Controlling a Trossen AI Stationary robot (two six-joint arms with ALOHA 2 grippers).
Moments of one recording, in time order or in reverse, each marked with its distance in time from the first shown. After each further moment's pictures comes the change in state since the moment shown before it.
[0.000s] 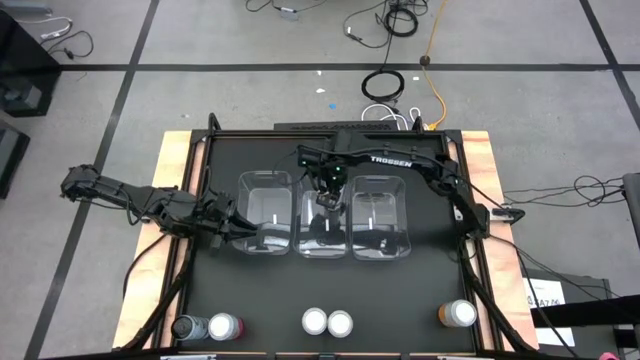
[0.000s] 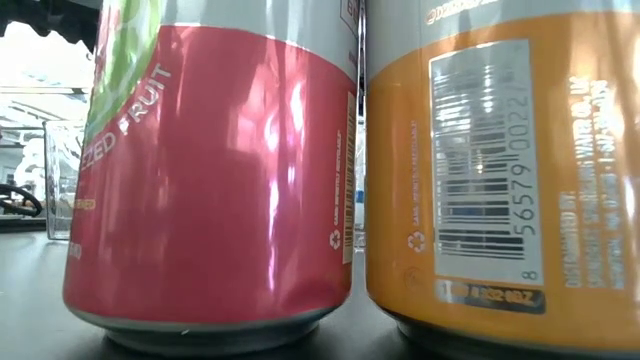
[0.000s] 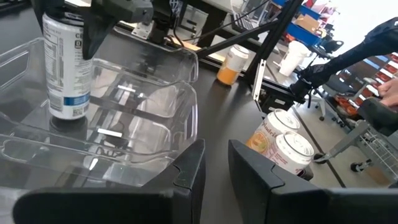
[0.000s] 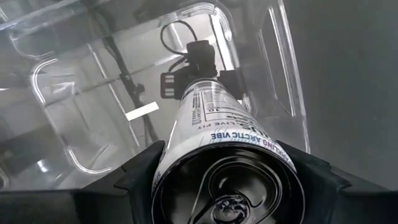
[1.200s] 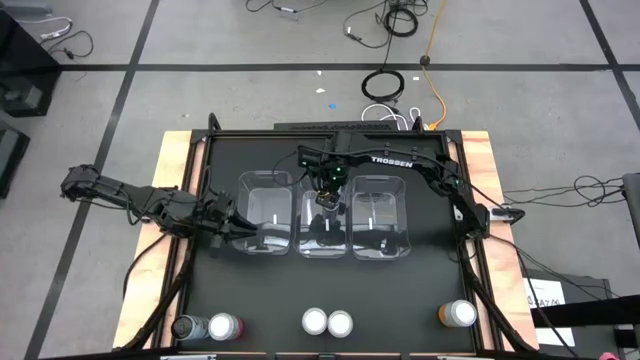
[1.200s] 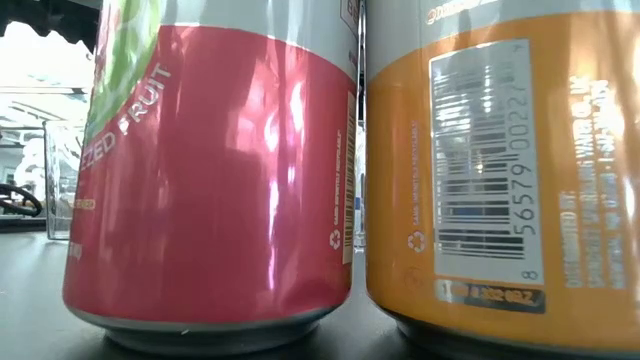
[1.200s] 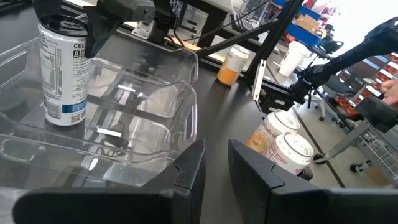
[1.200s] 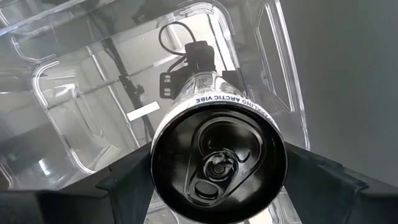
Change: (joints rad) left arm 0.000 0.000 0.000 0.000 0.000 -0.003; right arm 0.000 -0.005 0.000 -0.005 0.005 0.032
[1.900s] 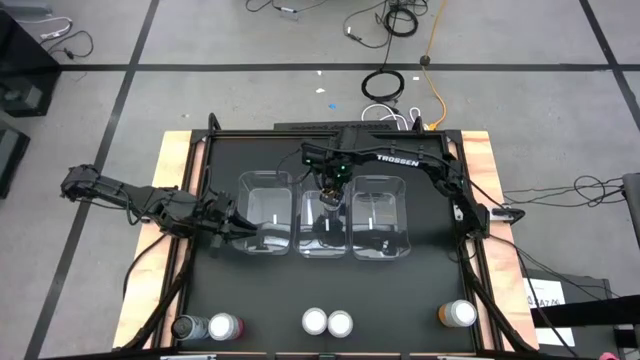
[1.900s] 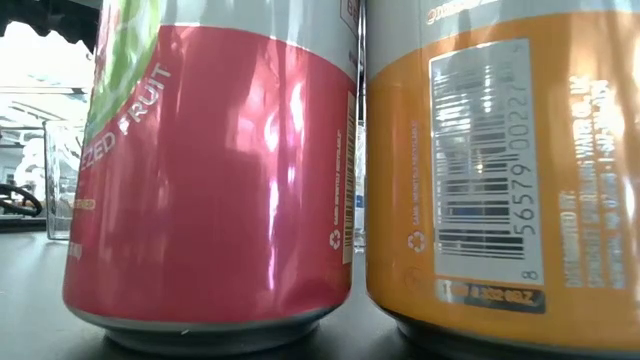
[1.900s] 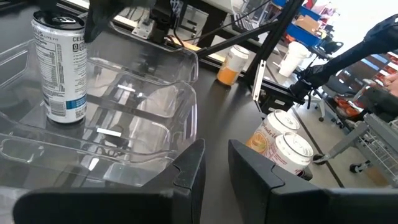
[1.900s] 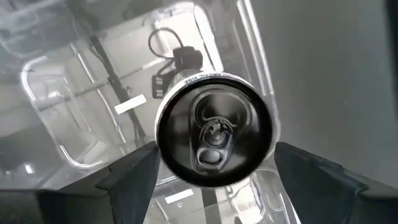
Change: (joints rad) left arm 0.000 0.000 0.000 0.000 0.000 -0.003; right arm 0.000 -0.044 -0.002 -0.035 0.056 0.010
